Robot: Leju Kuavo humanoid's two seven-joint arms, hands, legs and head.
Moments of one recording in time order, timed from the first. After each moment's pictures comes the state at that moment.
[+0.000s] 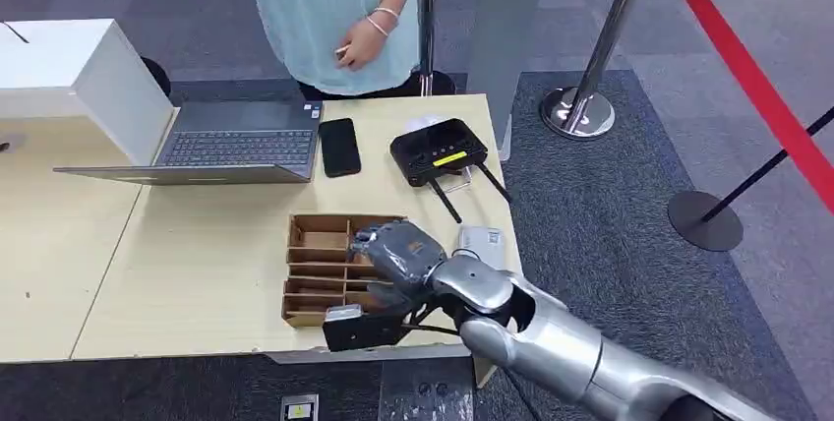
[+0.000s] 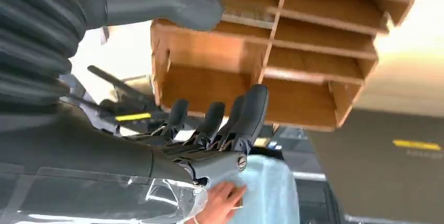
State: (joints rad) left arm -0.13 0.07 -1.10 -0.20 0.63 -0.15 0.36; right arm -0.60 -0.19 1.02 -1.50 0.65 0.04 0.27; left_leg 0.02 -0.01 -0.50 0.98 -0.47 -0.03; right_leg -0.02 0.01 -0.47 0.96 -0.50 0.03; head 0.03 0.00
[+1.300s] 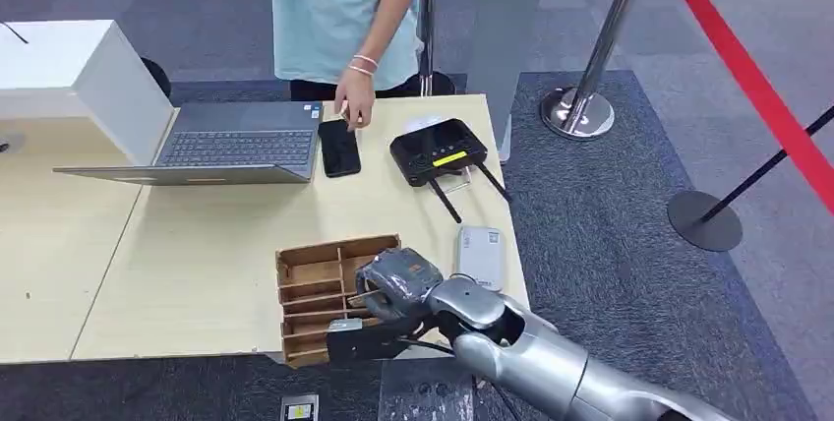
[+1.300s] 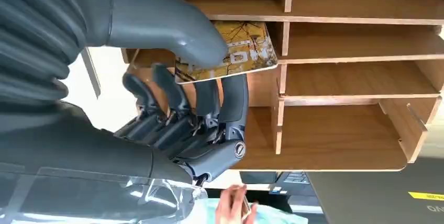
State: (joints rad) left arm -0.13 0.07 -1.10 -0.20 0.63 -0.15 0.37; right arm -0.54 -0.14 1.02 -1.36 0.63 -0.02 0.23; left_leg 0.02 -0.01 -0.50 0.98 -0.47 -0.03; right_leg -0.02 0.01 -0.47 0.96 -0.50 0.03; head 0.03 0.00
